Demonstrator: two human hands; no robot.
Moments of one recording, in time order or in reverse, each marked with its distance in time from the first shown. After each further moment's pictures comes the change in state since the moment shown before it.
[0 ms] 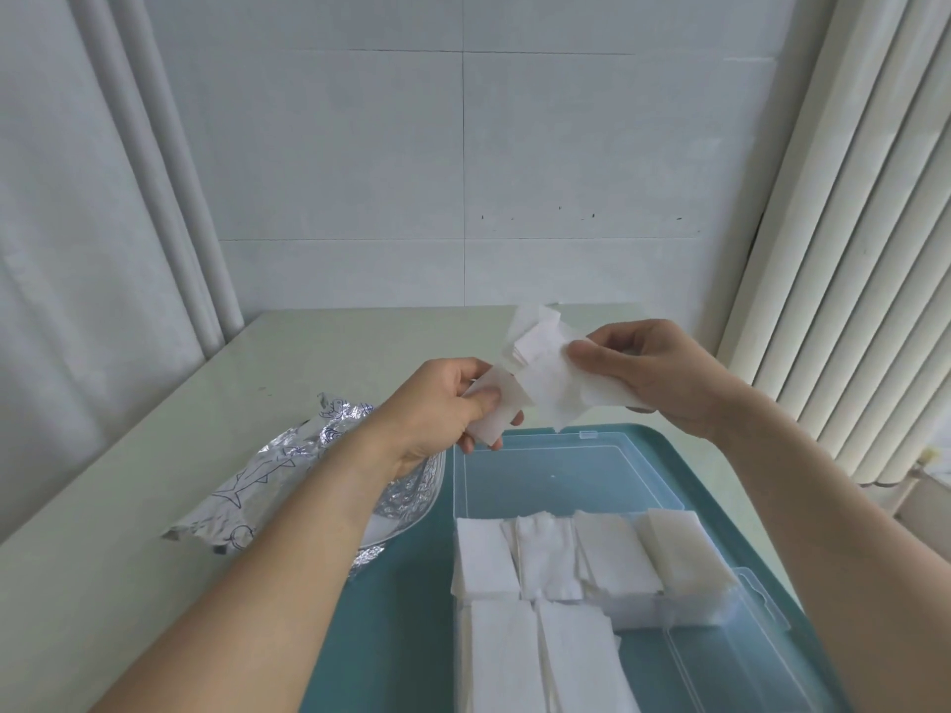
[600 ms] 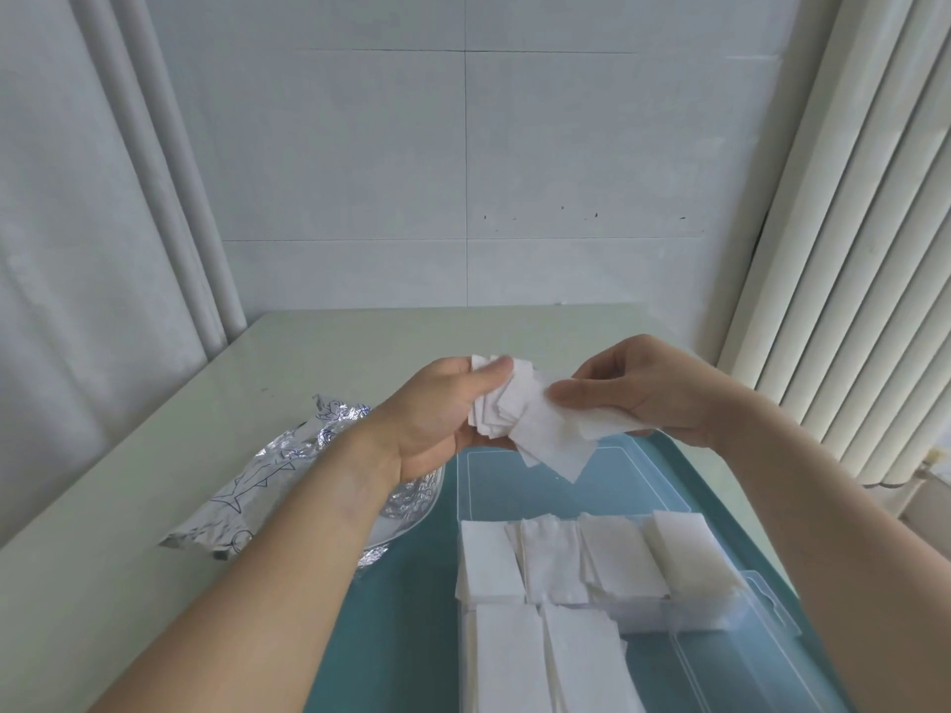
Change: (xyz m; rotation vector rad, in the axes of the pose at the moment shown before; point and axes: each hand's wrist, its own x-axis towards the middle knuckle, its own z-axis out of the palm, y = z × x) left_hand -0.002 0.013 0.004 -0.444 -0.126 -0.129; right_hand -0.008 -0.012 0.011 -0.206 -0.143 0.143
